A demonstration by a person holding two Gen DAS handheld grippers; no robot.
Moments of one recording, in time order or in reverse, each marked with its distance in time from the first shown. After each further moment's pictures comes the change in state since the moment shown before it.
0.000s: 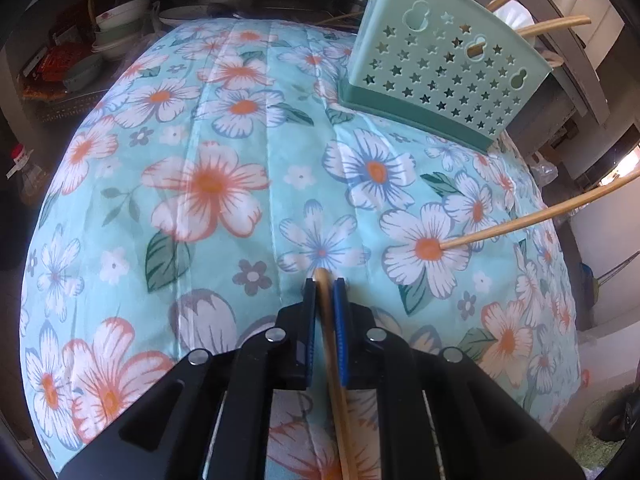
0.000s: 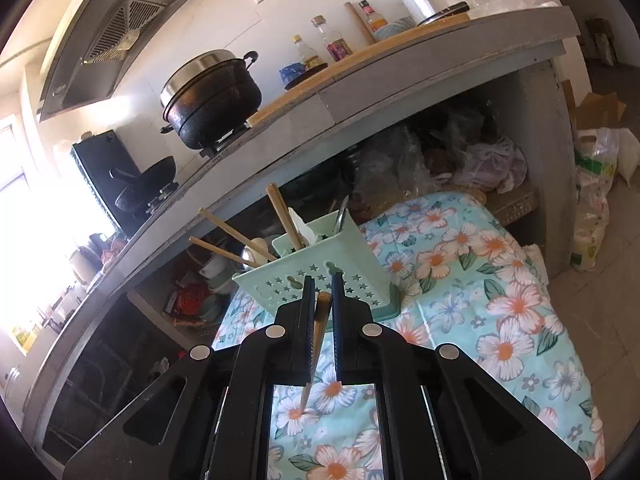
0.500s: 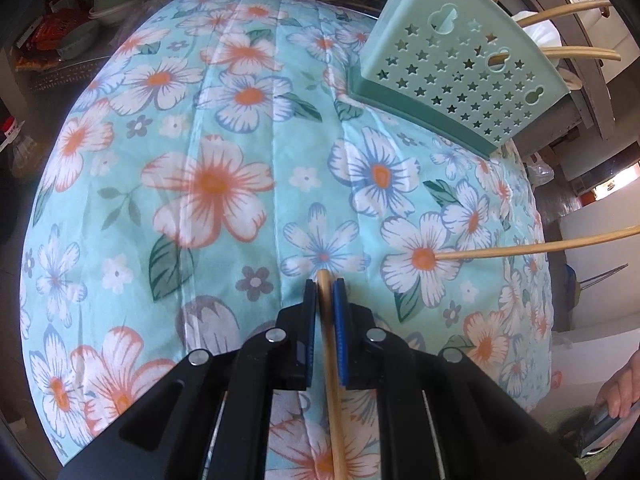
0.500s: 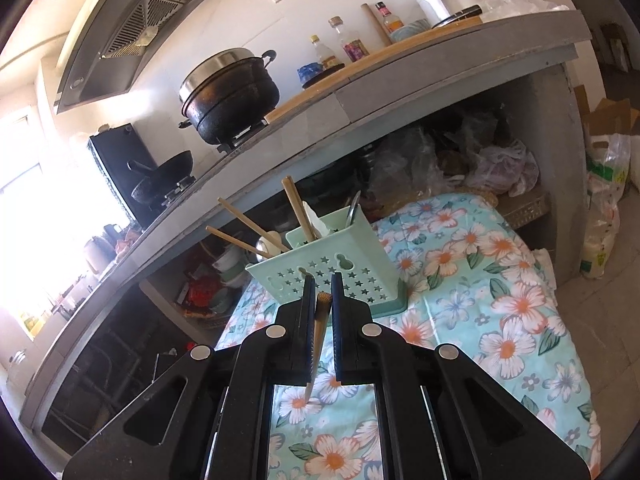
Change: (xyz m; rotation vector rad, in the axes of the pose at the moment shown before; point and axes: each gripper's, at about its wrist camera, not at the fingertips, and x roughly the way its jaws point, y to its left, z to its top) left arm -0.005 0.012 0.022 -0.079 0.112 -0.049; right arm -0.015 -0.010 -0.005 -0.003 0.002 0.059
